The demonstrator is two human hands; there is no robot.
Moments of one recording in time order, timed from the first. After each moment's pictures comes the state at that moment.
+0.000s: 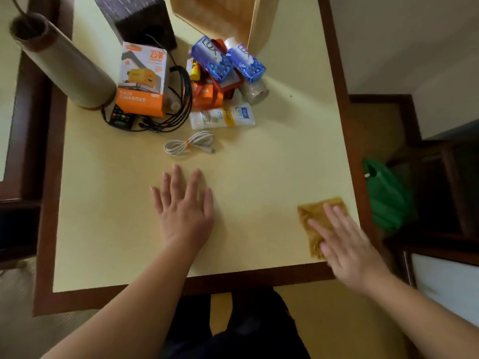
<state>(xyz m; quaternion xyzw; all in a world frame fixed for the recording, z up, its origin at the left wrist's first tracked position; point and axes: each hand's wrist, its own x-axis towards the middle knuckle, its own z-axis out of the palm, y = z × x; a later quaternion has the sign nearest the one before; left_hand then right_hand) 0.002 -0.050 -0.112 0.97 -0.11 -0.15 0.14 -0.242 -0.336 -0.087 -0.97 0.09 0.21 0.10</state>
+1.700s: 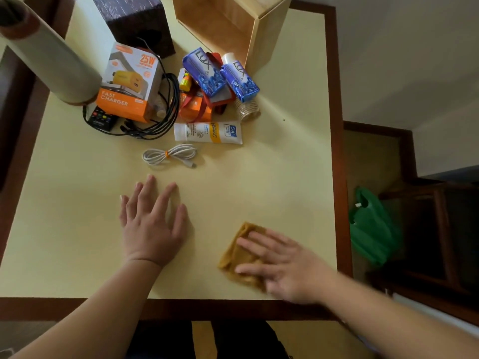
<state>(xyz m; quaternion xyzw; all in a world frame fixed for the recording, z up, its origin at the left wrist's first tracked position) 0.000 -0.054 -0.118 0.98 -0.08 -0.07 0.18 -0.155 -0.342 -0.102 -0.93 -0.30 0.18 0.09</state>
